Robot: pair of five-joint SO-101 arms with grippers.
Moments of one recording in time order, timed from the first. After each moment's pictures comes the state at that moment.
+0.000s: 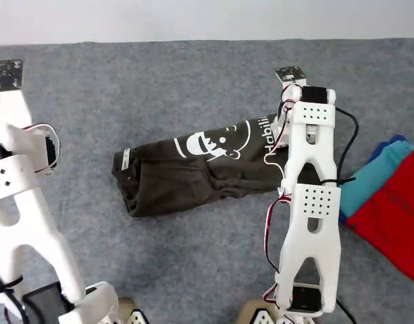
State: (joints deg) left arm -26.2 -15.3 -2.6 99.2 -4.9; right arm 1.9 68.1 -71.8 96.4 15.2
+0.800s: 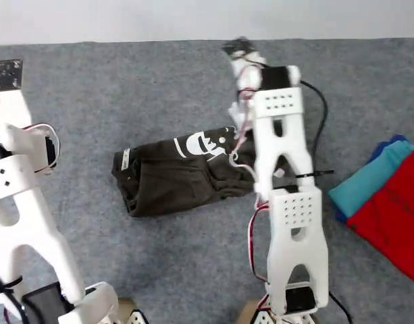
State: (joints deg) left arm -26.2 -15.3 -2.6 99.2 -4.9; right arm -14.8 50.0 -68.6 100.5 18.5
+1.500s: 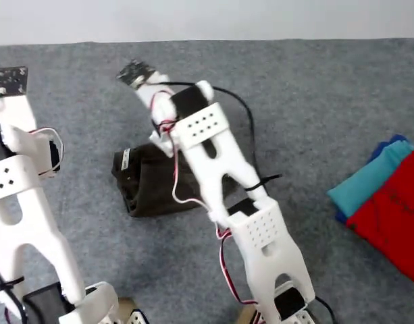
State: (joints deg) left arm -26.2 -15.7 3.5 96.0 -4.9; right arm -36.8 46.9 -68.0 100.5 18.6
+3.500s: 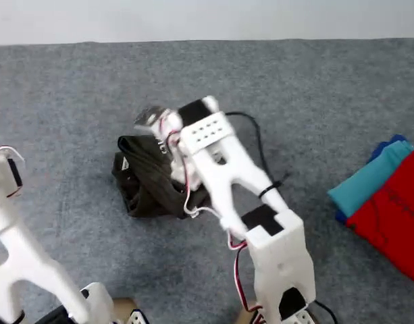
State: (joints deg) left arm -39.6 -26.6 3.9 95.7 -4.9; right arm -35.6 30.8 -27.8 98.5 25.4
